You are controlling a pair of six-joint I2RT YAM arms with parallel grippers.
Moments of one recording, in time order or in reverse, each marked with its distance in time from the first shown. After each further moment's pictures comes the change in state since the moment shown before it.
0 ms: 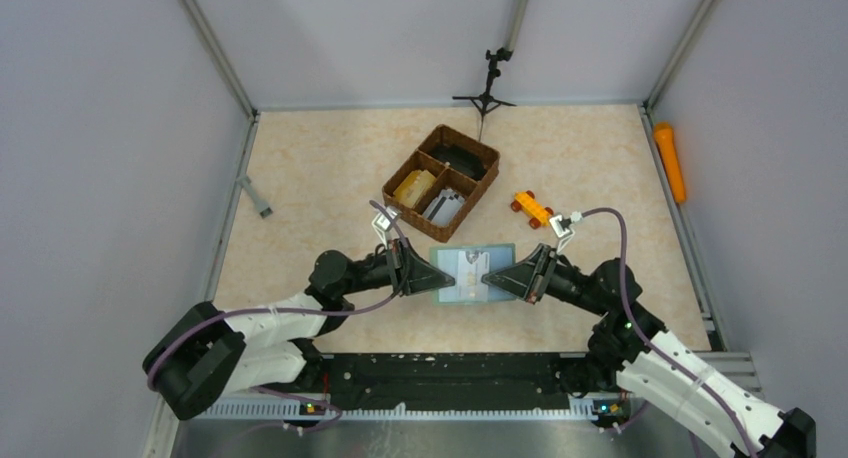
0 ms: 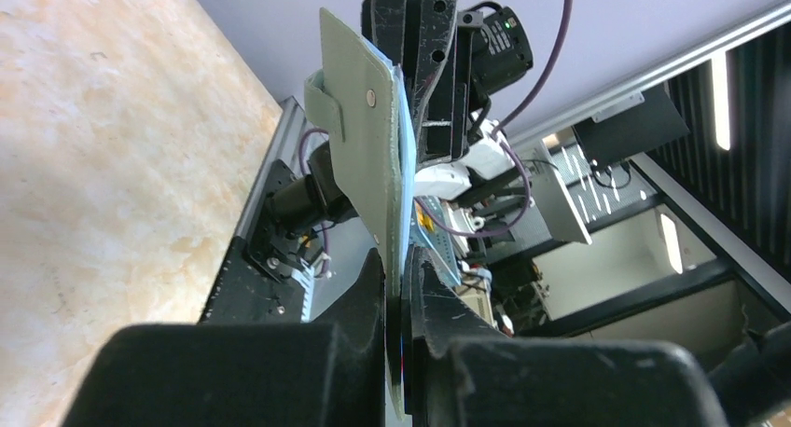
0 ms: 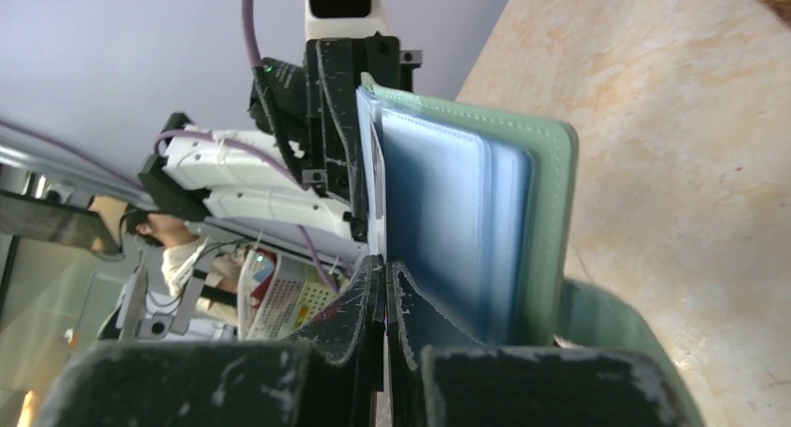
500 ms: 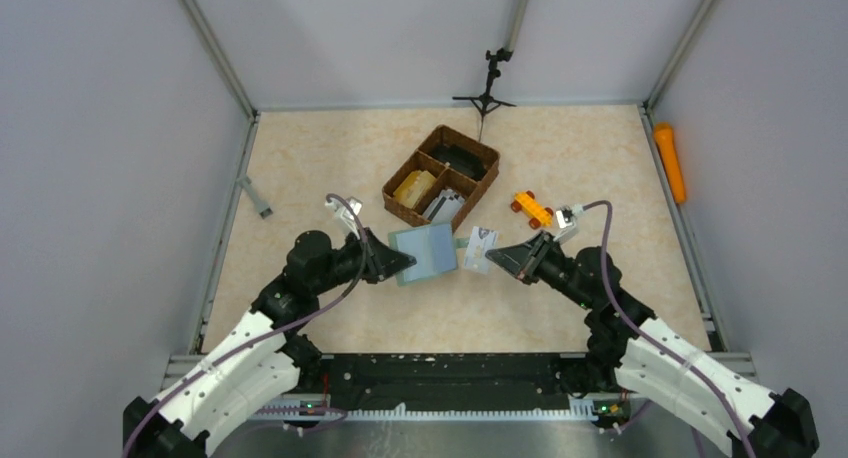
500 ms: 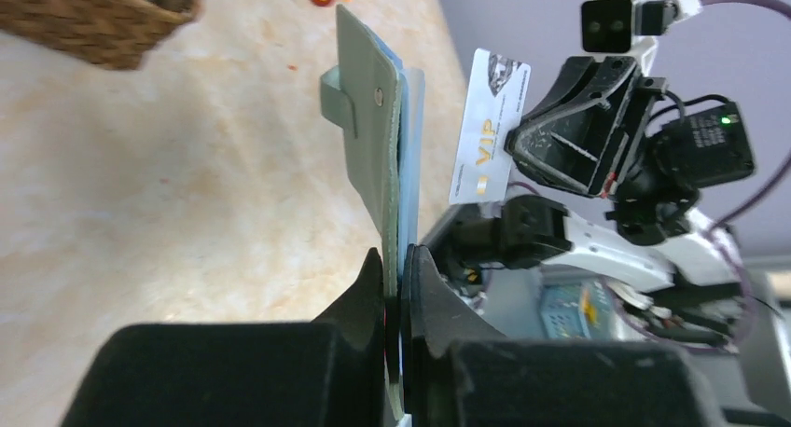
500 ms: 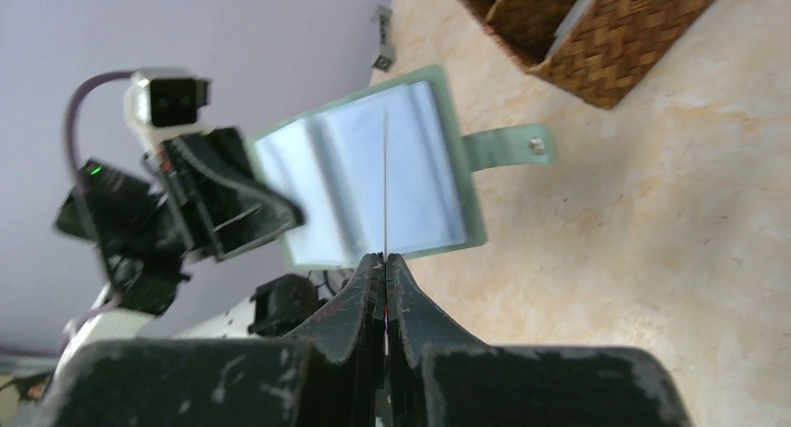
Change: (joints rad) left arm 0.157 -0.420 0.183 -1.099 -0.249 0.360; right arm -0.015 0.108 0.026 -0.098 0.288 -0.036
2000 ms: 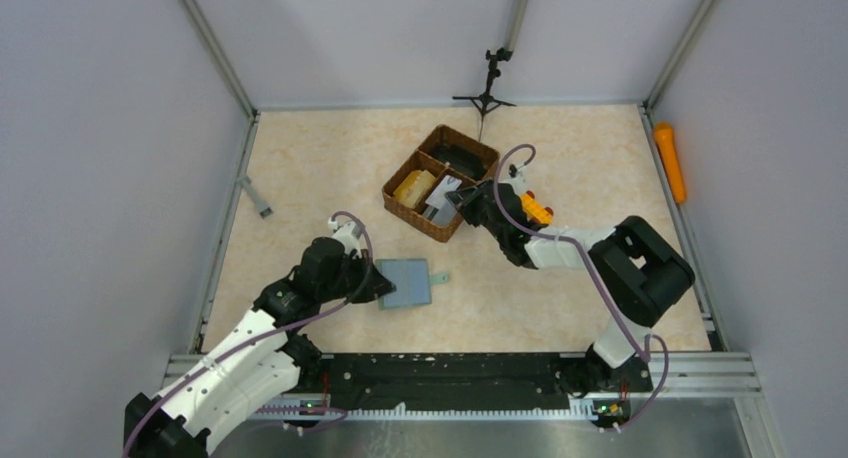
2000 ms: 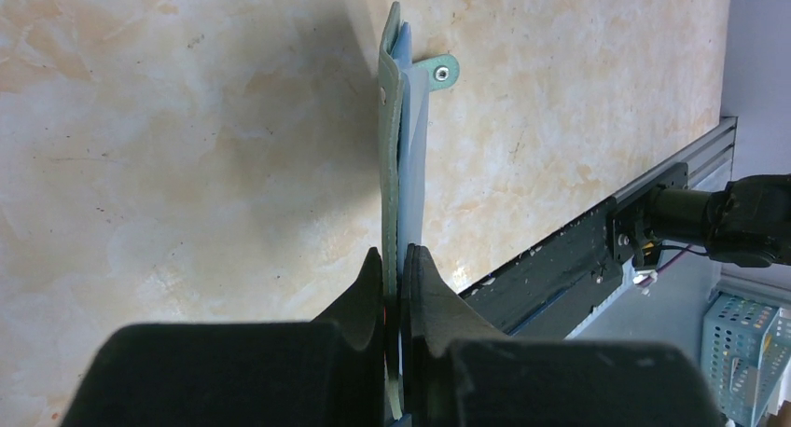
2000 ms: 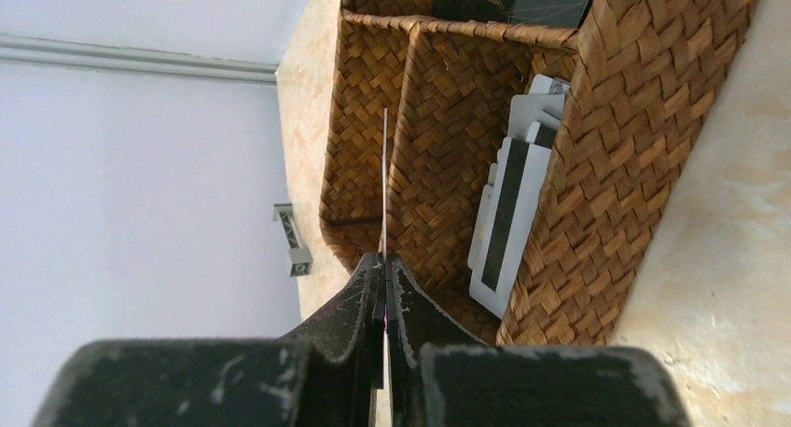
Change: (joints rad) left arm 0.005 -0.008 0.024 -0.477 -0.184 0.197; right arm -0.003 1.139 0.481 0.444 0.368 0.229
